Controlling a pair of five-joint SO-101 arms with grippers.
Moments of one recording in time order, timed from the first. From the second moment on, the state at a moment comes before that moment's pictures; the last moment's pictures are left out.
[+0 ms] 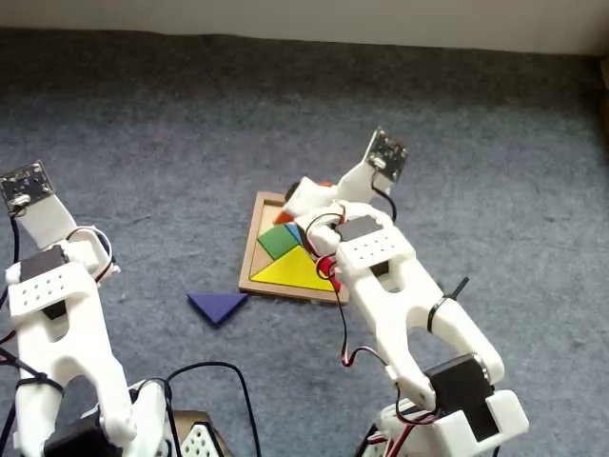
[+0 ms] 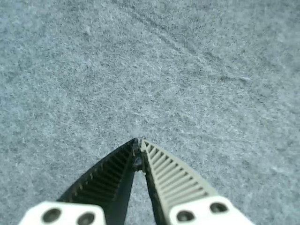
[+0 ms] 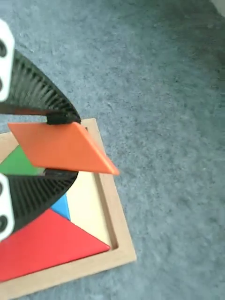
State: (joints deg) left arm -33.4 -27.4 52.4 47.1 10.9; right arm -30.0 -6.2 35.6 25.2 -50.8
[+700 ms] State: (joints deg) left arm -33.4 -27.4 52.4 47.1 10.9; right arm -29.9 -6.2 35.6 30.5 -55.9
